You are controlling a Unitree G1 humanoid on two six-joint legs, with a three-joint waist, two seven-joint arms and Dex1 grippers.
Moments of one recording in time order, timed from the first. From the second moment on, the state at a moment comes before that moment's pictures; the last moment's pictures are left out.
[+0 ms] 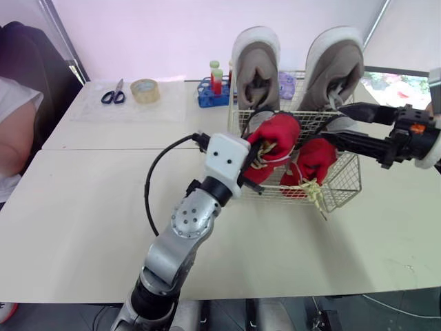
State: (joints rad) left arm -0.37 0.00 -0.40 -0.61 -0.06 0.58 -0.06; right arm -0.51 -1.08 -0.45 -0.30 1.00 0.99 0.83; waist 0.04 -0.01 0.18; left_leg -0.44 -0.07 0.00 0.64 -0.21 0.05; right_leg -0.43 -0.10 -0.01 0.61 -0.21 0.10
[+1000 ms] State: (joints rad) left arm -0.34 0.11 0.01 -0.83 -0.34 0.96 -0.19; right arm -0.52 -1.04 -0.37 -0.23 0.95 0.92 0.89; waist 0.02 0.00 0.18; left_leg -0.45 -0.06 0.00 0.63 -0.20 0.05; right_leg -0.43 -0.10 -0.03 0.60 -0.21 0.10
